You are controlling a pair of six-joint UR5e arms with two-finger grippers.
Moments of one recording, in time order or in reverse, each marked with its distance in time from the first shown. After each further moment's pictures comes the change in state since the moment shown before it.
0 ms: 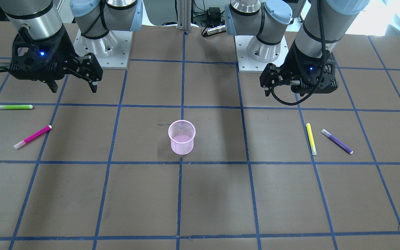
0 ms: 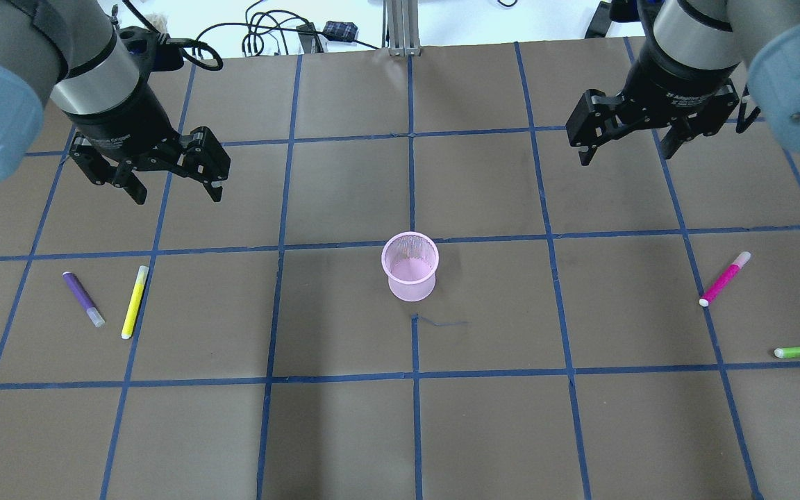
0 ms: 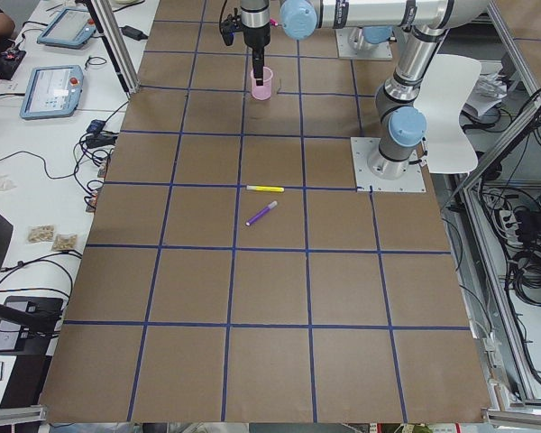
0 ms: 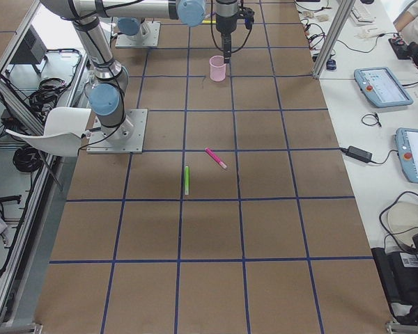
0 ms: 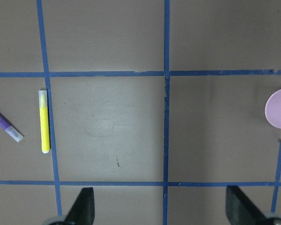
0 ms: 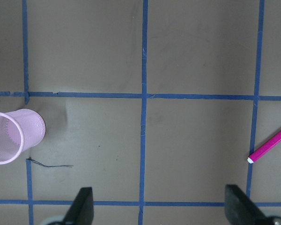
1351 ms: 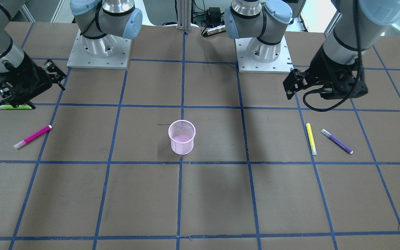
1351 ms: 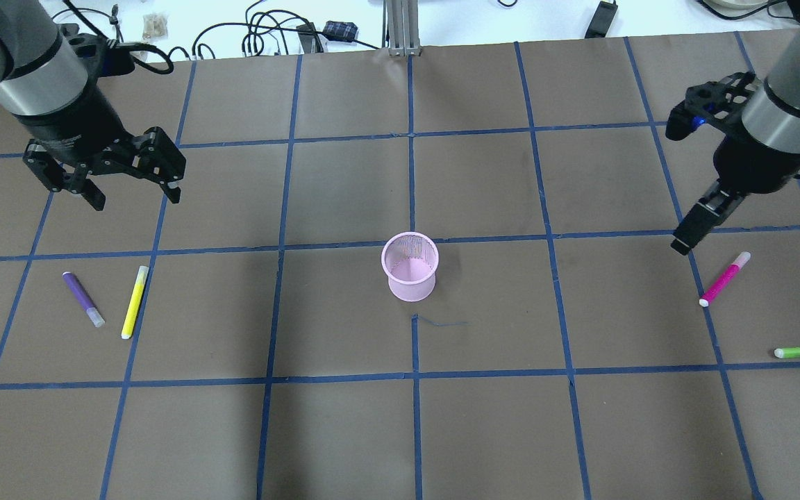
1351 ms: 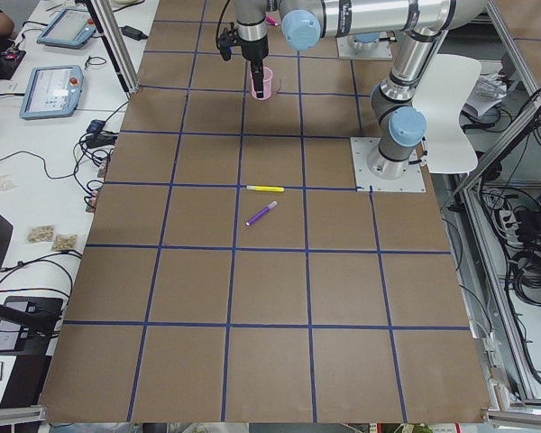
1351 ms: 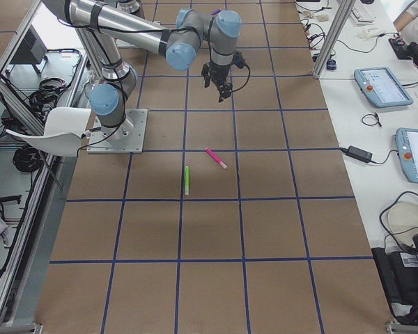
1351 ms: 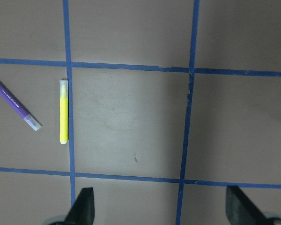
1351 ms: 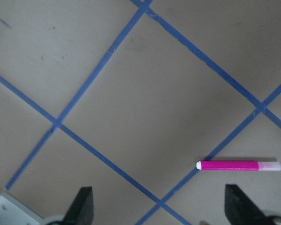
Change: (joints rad) left arm 0.164 -0.003 -0.013 -0.025 0.007 0.067; right arm -0.323 -0.013 0.261 -0.073 -0.019 -1.067
